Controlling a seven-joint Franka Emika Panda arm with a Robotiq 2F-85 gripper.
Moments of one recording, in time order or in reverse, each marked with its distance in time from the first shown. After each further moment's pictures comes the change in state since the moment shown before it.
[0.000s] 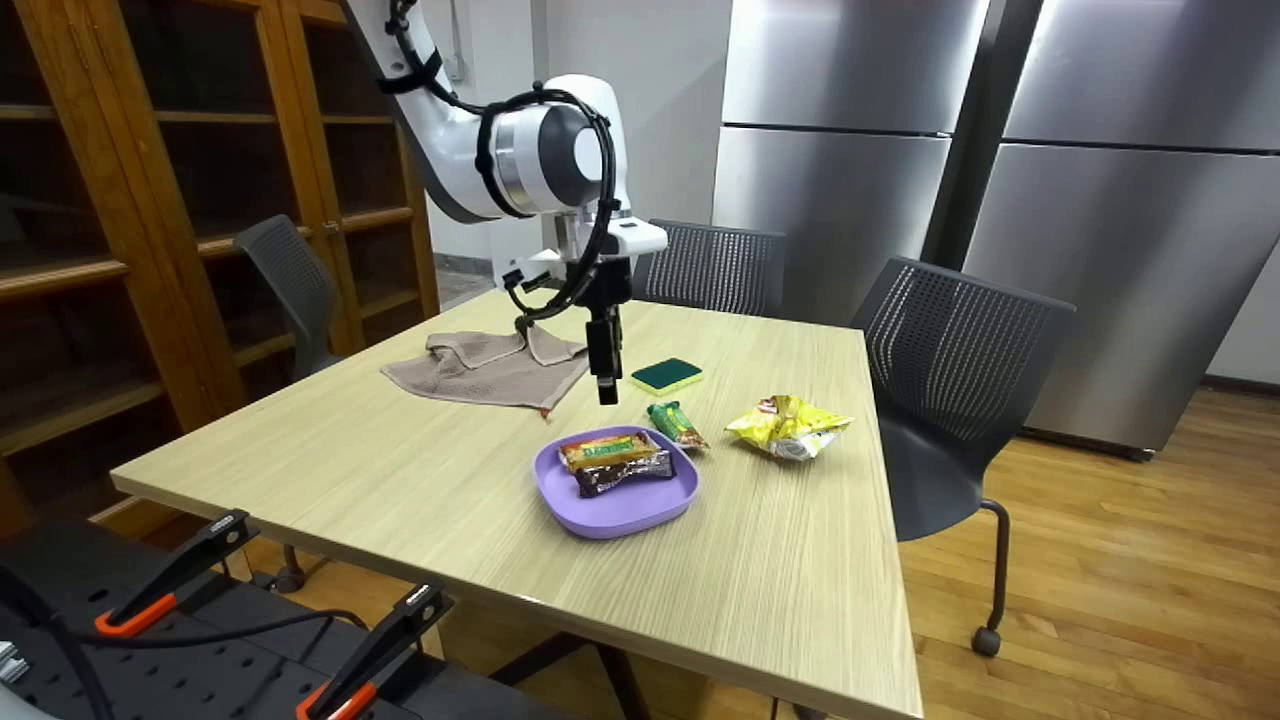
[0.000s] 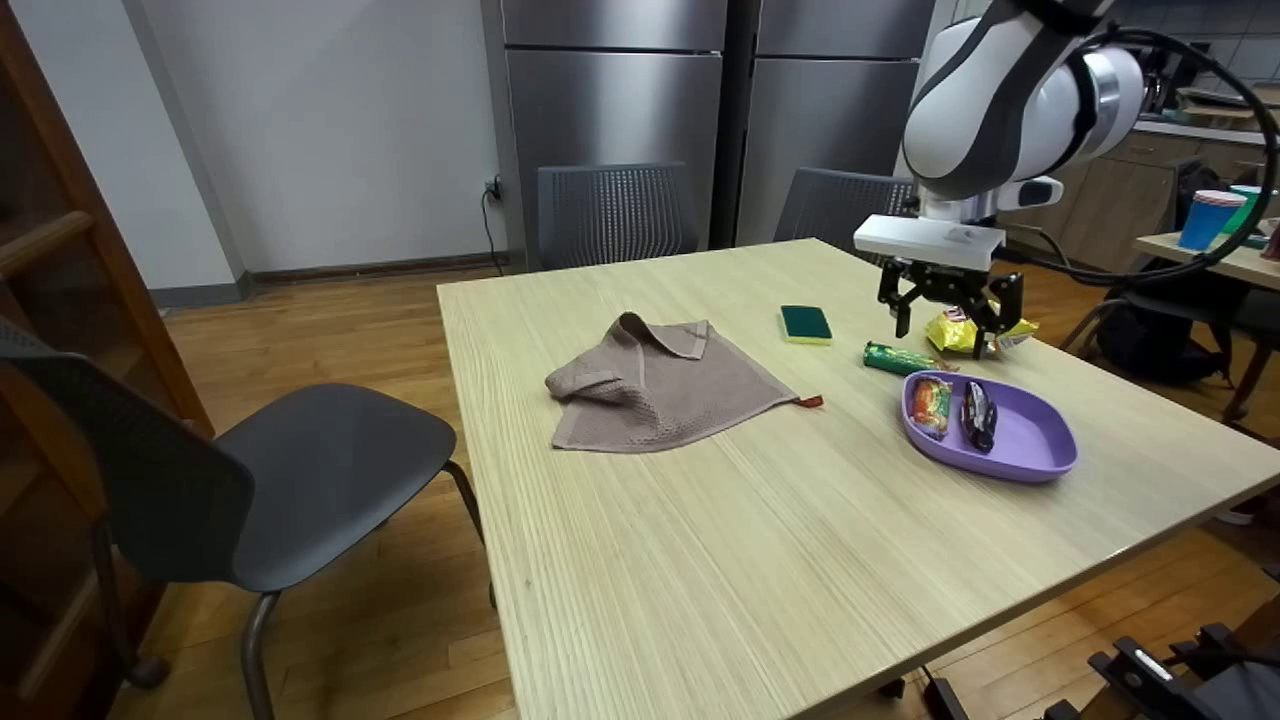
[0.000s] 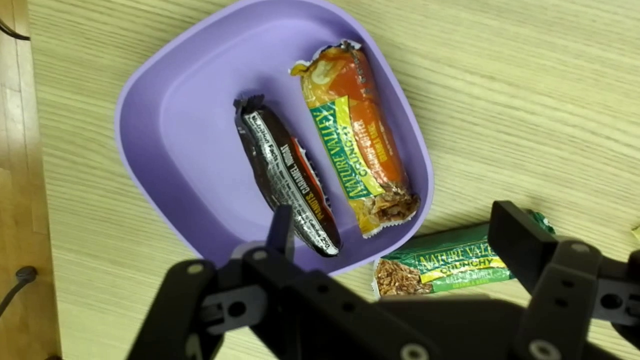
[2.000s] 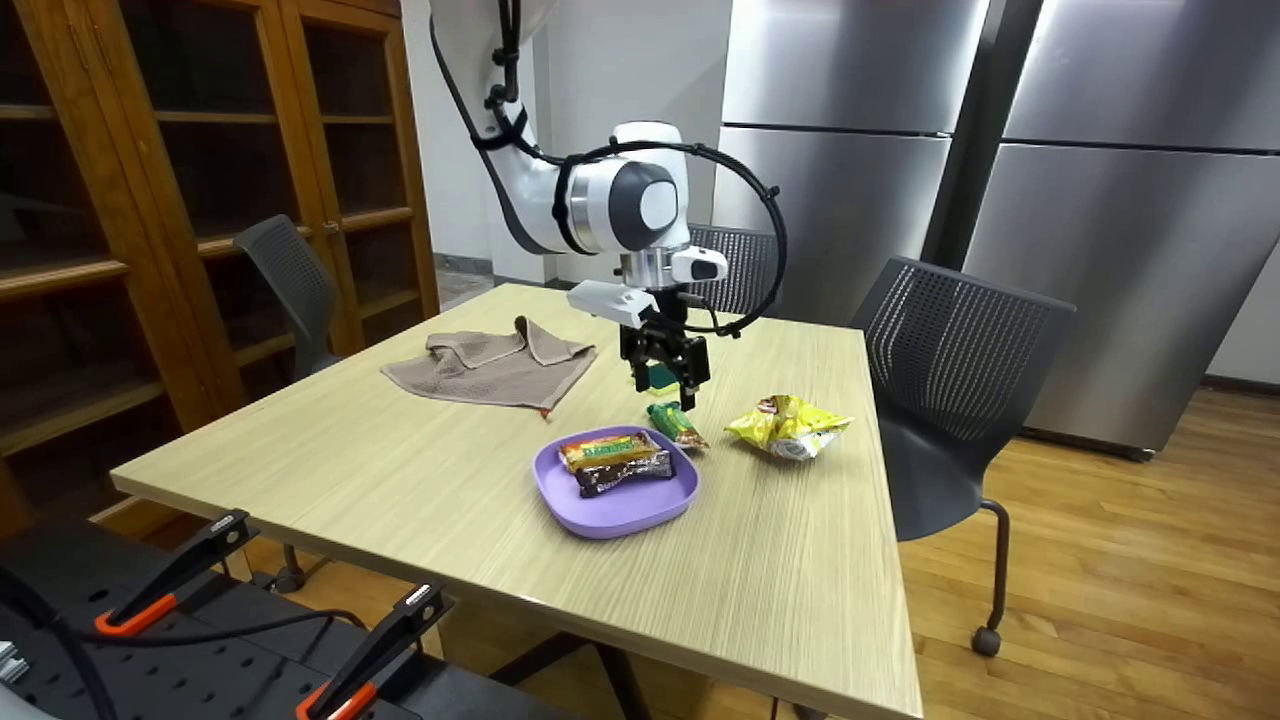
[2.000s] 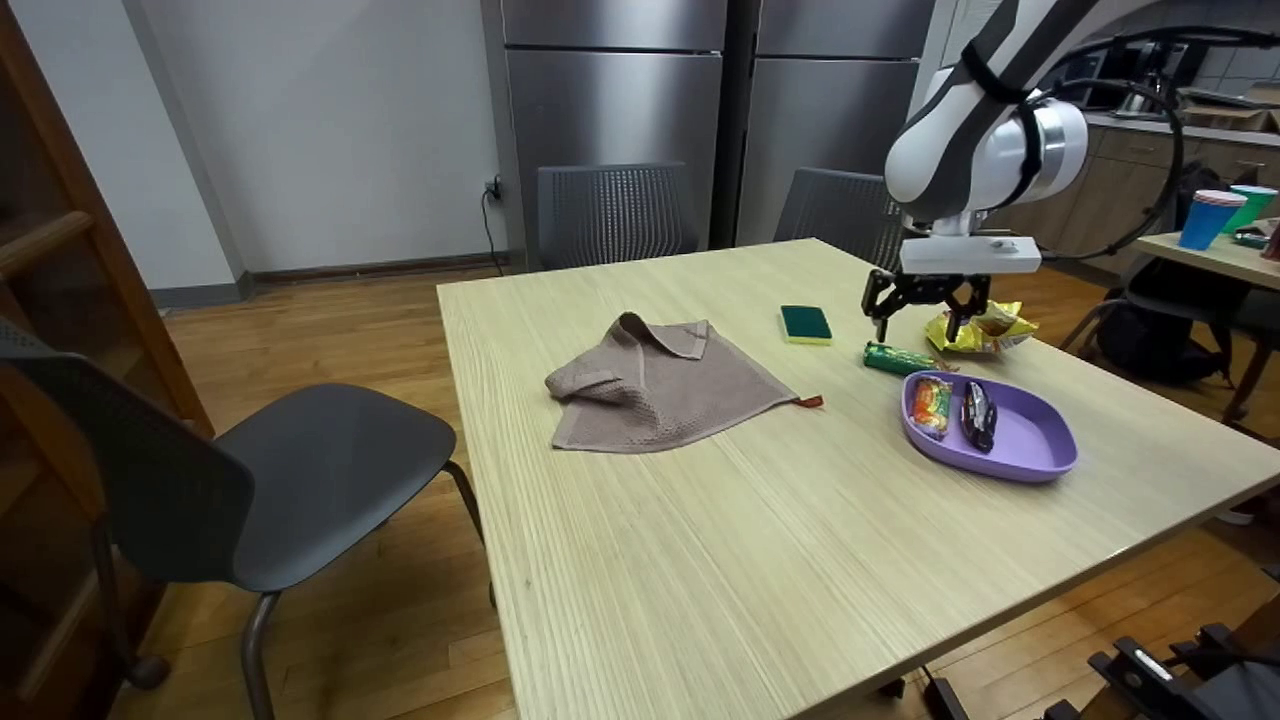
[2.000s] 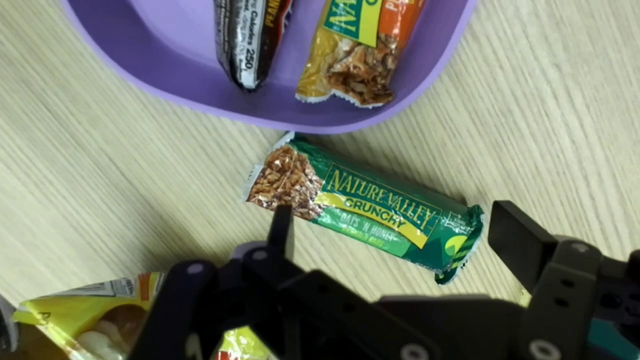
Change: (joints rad) arm -0.187 0.220 0.106 0.277 0.059 0.037 -0.848
